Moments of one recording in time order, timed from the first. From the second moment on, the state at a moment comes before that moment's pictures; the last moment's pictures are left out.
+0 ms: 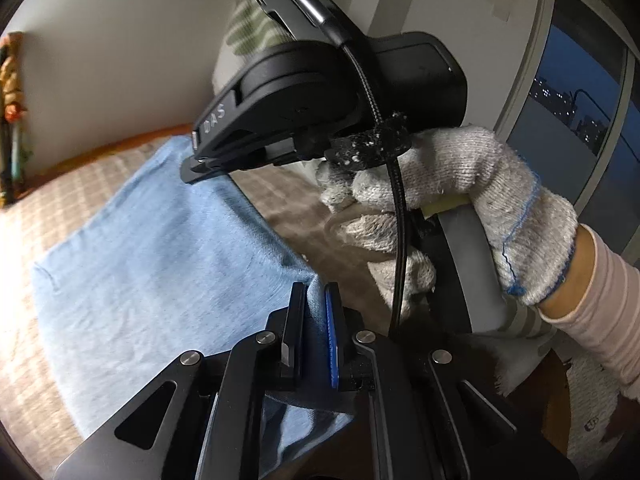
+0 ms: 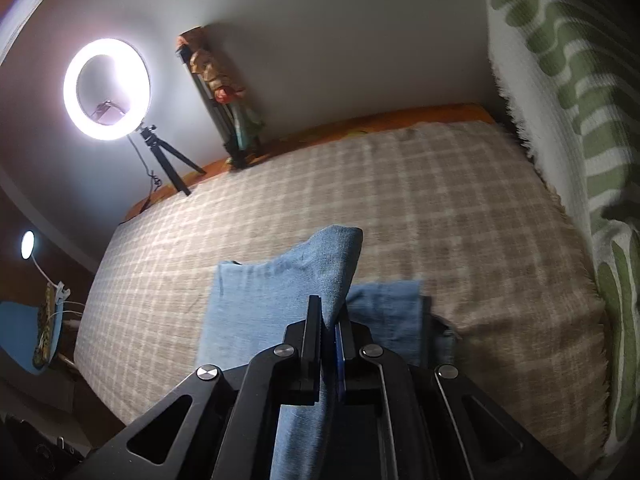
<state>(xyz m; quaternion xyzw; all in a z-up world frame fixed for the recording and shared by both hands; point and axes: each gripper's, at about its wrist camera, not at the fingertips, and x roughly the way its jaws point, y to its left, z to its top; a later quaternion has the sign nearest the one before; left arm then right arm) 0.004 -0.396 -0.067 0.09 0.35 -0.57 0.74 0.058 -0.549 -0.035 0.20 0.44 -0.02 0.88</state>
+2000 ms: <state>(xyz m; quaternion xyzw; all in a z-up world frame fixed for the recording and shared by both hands) 0.130 -0.269 -0.124 0.01 0.50 -0.42 0.75 -0.080 -0.547 -0.090 0.17 0.41 0.03 0.89</state>
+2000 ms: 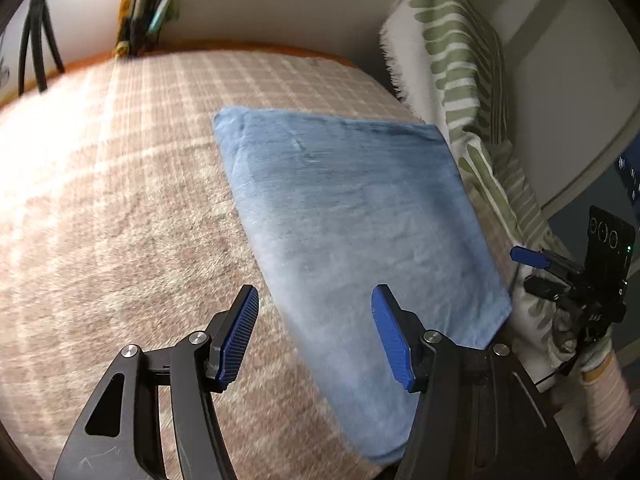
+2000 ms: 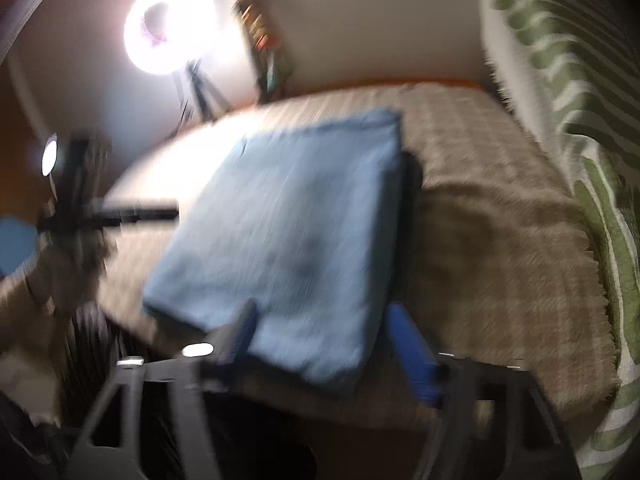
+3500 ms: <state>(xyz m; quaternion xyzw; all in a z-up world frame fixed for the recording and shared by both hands) 0.165 -0.314 -0.080 -0.04 0.42 -0.46 0.78 0.046 -0.552 -0.042 0.12 0.39 0.03 0.91</state>
